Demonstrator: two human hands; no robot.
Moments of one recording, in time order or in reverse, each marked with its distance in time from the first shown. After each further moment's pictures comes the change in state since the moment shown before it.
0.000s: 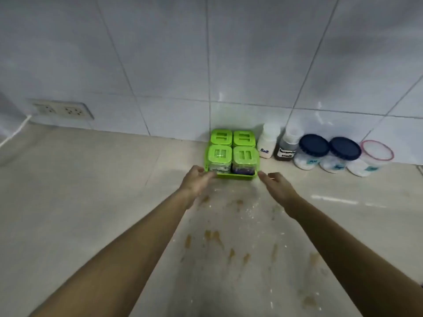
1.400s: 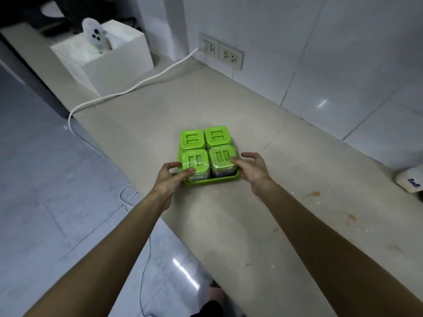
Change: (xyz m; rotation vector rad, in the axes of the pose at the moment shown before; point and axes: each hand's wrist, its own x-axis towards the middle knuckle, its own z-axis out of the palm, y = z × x) left_hand -0.165 -0.205 -0.233 -0.675 0.596 -0.243; right_hand -0.098 -0.133 0.307 0.303 -0.475 -0.051
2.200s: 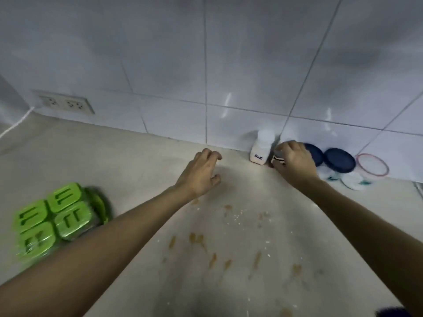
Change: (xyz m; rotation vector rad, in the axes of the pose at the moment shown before) left_hand -0.087 0.035 0.373 1.192 -0.607 1.153; right_hand -0.052 -0.017 -0.430 -1.189 0.656 -0.369
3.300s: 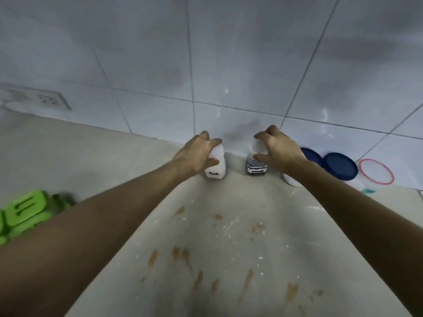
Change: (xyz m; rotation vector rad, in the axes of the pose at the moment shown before) left_hand 0.078 0.005 -0.007 0.154 -0.108 0.006; right_hand 0.057 -0.011 -0.007 -0.048 -0.165 -0.162
